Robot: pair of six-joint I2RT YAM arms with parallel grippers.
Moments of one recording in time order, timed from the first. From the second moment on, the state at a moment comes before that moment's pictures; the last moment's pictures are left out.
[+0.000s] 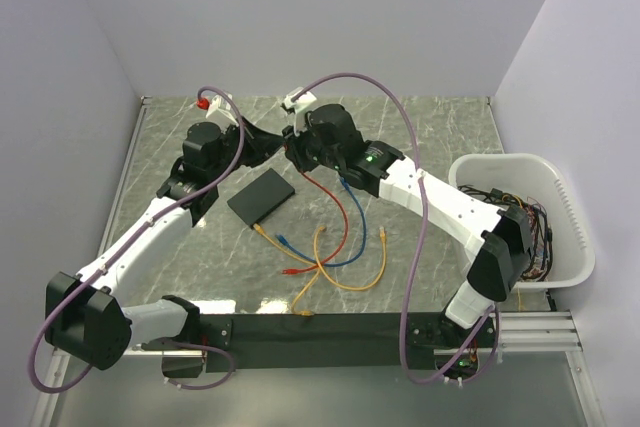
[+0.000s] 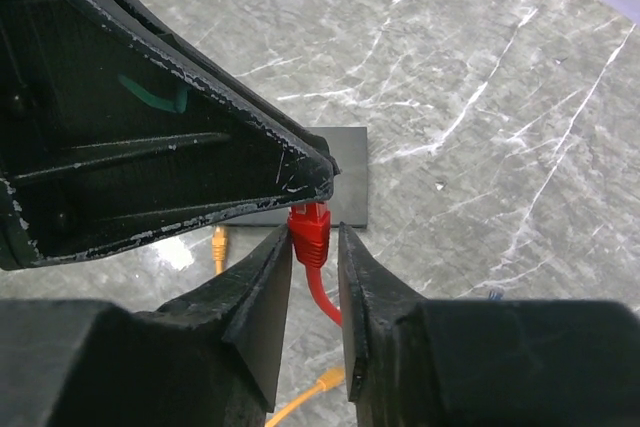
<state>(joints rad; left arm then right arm) -0.40 1.19 0.95 0.09 0.22 -0.85 0.84 1.63 1.53 -0.33 0.04 0.07</state>
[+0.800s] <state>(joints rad) -0.36 1.22 0.94 0.10 0.25 -0.86 0.85 1.65 1.48 -0.34 0.09 0.07</state>
